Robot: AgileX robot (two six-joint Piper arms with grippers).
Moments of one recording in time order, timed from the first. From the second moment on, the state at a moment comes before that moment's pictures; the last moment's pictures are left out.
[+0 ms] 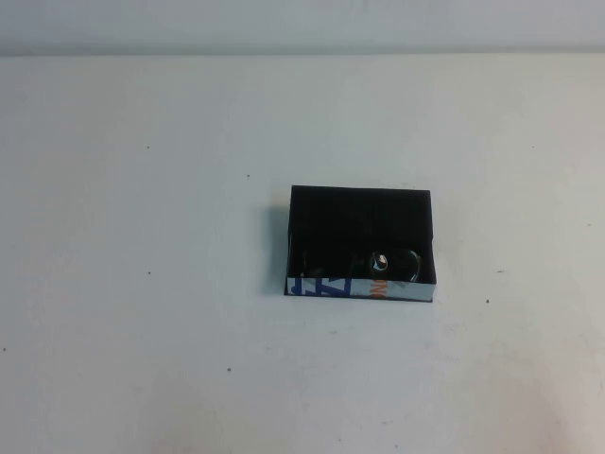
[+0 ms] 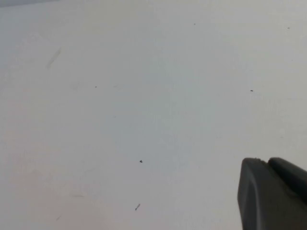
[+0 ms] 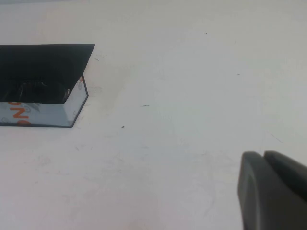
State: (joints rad) right arm 0.09 -0.01 0.03 0.13 0.31 -0.01; left arm -0.06 -0.02 0.02 -0.01 0.36 0.08
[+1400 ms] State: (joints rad) right arm 0.09 -0.01 -0.25 0.29 0.26 -0.01; left arm -0.06 -0.02 0.02 -0.01 0.36 0.08
